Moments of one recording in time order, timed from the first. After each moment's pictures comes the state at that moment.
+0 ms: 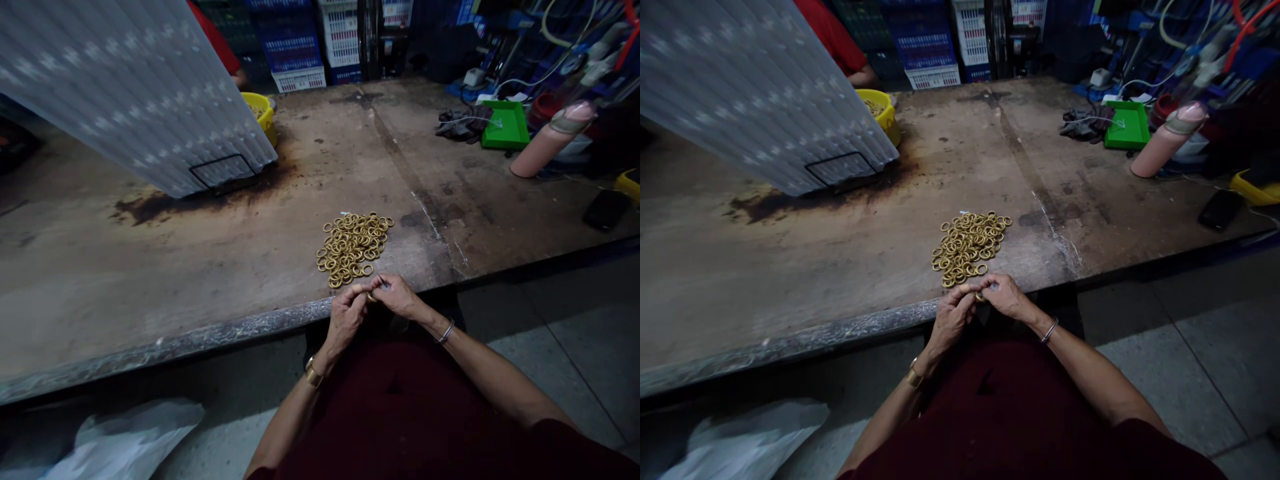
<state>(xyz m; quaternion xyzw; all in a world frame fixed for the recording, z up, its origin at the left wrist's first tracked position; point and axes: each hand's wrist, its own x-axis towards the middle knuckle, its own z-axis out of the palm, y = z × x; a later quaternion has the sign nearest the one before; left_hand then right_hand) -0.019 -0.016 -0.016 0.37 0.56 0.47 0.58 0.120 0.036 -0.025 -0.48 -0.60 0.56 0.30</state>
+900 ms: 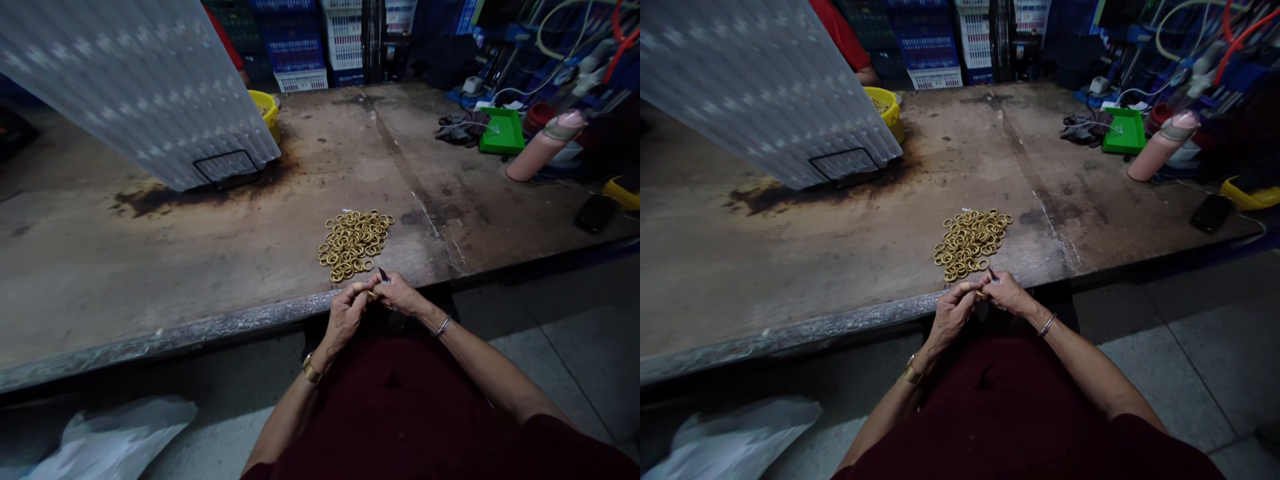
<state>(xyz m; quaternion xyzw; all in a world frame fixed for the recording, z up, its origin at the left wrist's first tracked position) -0.021 -0.025 -0.014 0.40 0.52 0.49 0.57 0.118 0.029 -0.013 -0.47 -0.48 0.70 0.24</state>
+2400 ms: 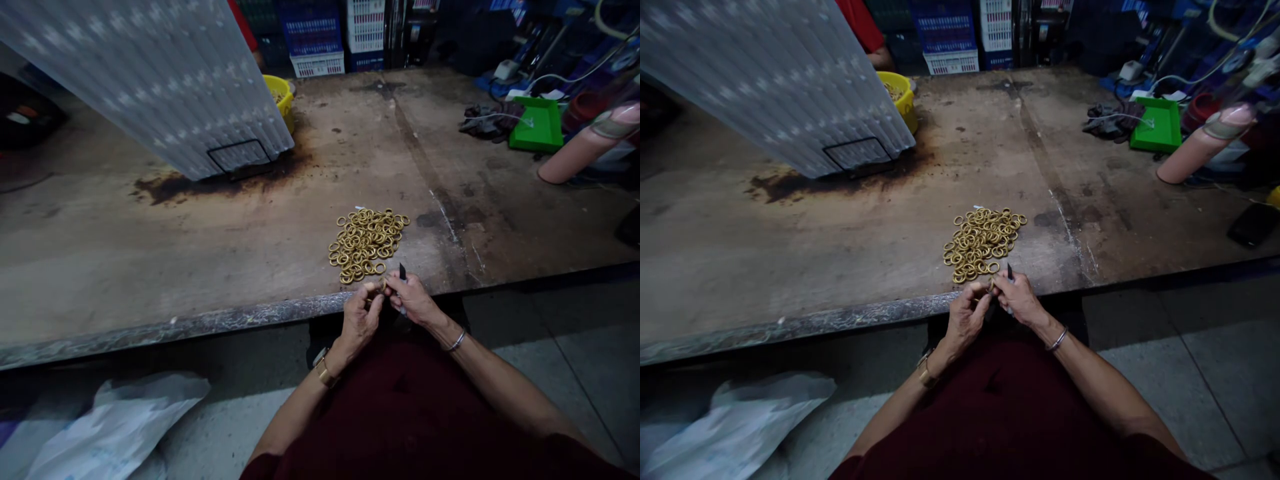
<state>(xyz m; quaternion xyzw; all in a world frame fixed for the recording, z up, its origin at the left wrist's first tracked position) -0.014 -0.023 -0.029 0.51 0.57 0.50 0.41 0.111 0.031 -0.008 -0.49 -0.38 0.71 0.34</state>
